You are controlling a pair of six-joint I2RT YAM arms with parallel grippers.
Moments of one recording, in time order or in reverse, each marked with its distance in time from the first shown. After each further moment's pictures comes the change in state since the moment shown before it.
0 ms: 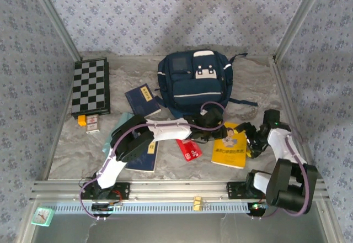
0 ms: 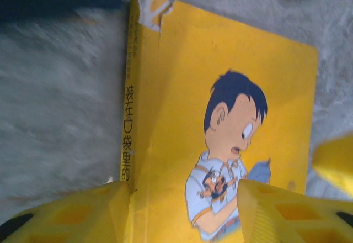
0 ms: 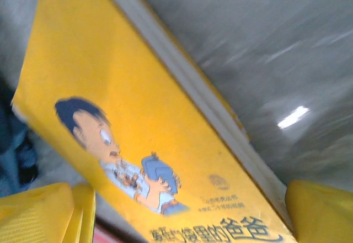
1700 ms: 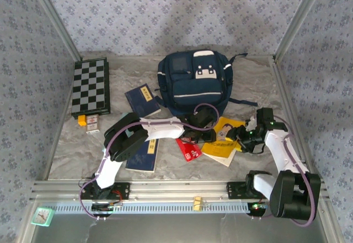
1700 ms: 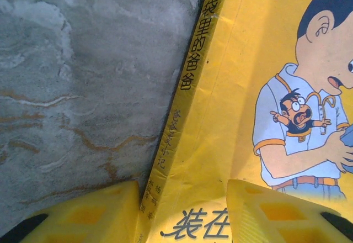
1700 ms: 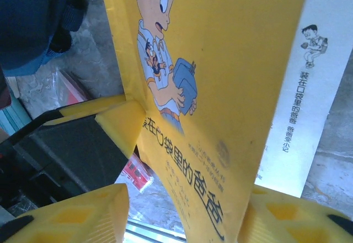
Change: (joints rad) left arm 0.027 -0.072 -0.116 -0.082 0.093 0.102; right arm 0.100 -0.056 0.046 -0.129 -0.190 -0.296
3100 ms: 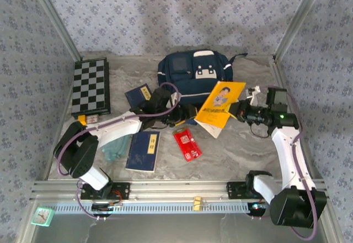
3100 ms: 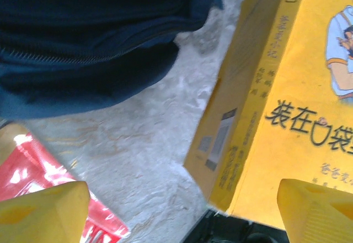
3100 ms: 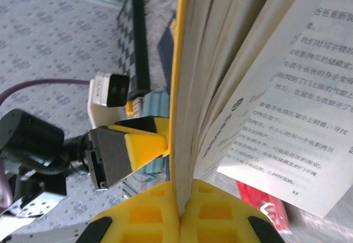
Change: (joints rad) left arm 0.306 -0.498 -0.391 0.289 0.304 -0.011; right arm 0.027 -0.066 0.292 0.206 -0.321 0.021
